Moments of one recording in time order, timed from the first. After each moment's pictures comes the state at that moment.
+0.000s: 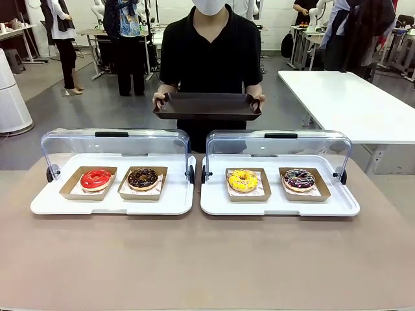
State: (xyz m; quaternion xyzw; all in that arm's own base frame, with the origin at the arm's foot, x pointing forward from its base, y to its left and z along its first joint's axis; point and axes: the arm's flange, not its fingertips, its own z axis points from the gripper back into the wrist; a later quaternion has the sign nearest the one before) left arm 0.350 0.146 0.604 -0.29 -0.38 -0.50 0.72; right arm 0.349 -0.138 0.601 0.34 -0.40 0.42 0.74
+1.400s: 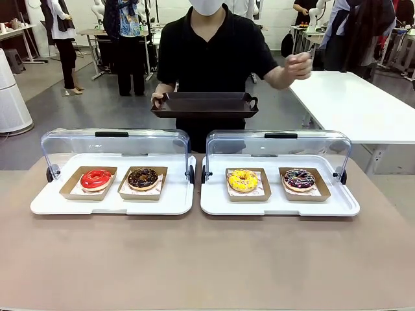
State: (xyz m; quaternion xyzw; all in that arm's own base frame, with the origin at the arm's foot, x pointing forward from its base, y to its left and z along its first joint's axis) left arm 0.352 0.138 0.600 -0.27 -0.38 -0.50 0.73; right arm 0.341 -0.130 0.602 0.32 -0.40 0.42 0.75
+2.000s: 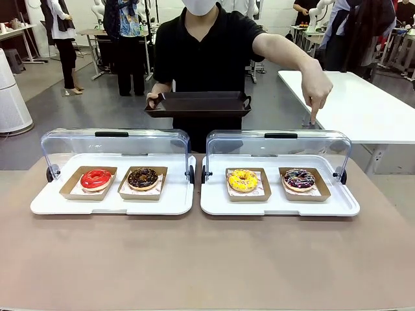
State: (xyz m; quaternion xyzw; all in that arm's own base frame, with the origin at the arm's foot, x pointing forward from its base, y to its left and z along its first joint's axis) left arm 0.353 0.138 0.600 -0.27 -0.38 -0.50 0.73; right arm 0.341 -0.130 0.602 0.32 -0.40 0.42 0.75
